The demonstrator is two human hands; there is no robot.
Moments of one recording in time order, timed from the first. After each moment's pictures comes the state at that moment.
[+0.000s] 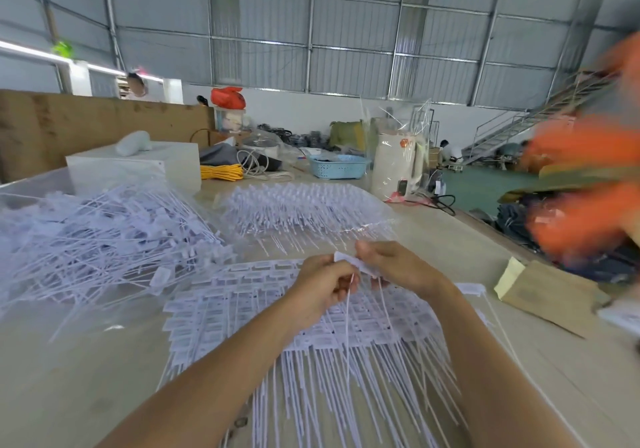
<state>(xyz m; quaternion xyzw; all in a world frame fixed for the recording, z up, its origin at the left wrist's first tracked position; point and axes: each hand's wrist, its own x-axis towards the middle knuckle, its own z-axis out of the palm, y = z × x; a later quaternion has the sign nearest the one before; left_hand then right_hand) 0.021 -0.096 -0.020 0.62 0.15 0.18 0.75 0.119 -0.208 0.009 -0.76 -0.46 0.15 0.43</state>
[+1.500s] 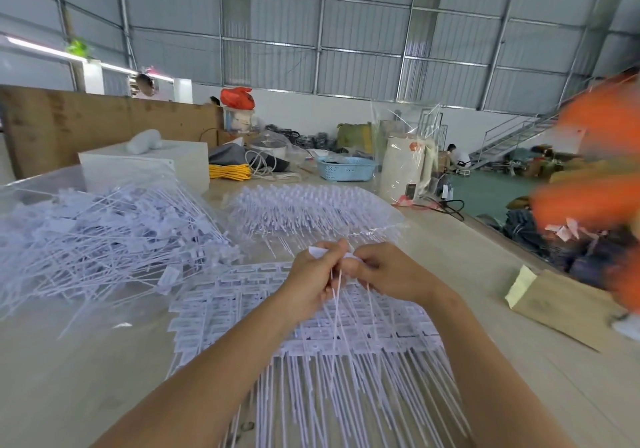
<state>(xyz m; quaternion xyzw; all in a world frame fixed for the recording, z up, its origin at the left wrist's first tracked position) 0.014 -0.078 -0.013 0.59 0.13 0.24 0.76 0.103 -0.194 0.014 -0.73 -0.56 0.07 0.37</state>
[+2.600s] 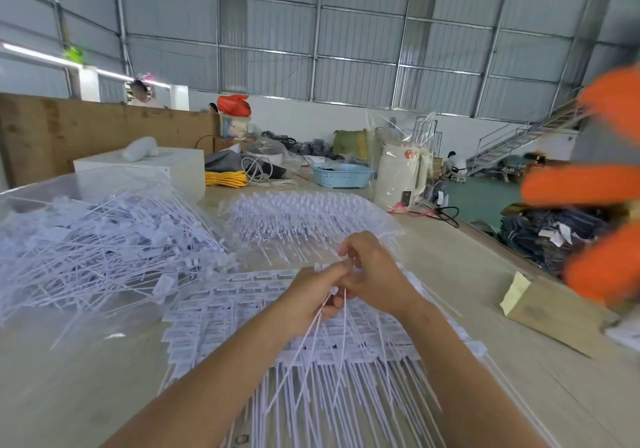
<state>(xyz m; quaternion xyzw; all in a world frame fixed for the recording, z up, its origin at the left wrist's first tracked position) 0.009 -0.083 -0.011 0.61 0.18 0.14 0.76 0.105 -0.175 -0.003 -0.73 -0.54 -0.10 0.40</state>
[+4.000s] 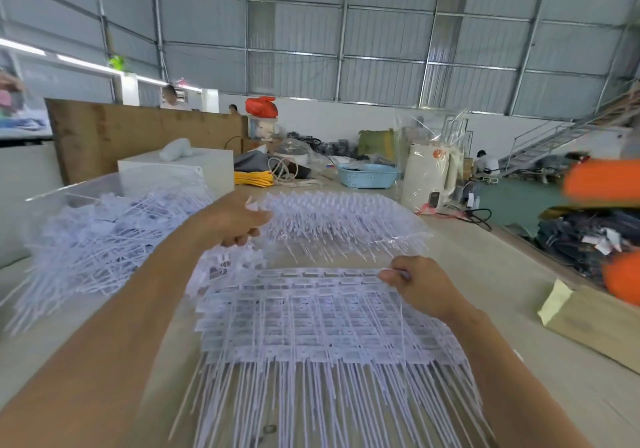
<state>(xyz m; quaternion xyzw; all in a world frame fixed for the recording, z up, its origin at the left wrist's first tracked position) -0.064 0.039 0.071 0.84 0.34 0.20 0.38 0.133 -0.194 -0.008 -0.82 -0.49 -0.08 0.28</state>
